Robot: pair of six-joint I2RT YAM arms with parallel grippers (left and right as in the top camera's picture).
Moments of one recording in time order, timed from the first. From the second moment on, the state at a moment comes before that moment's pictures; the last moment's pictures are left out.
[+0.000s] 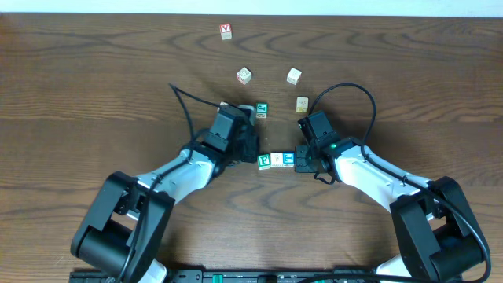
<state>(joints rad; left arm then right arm) -0.48 1.73 0.81 0.01 0.26 -0.41 0.46 1.71 0.86 -0.40 0.02 0.49</state>
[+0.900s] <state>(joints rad) -0.61 1.72 0.85 -0.44 0.37 -0.45 0.46 1.71 0.86 -0.40 0.02 0.49</state>
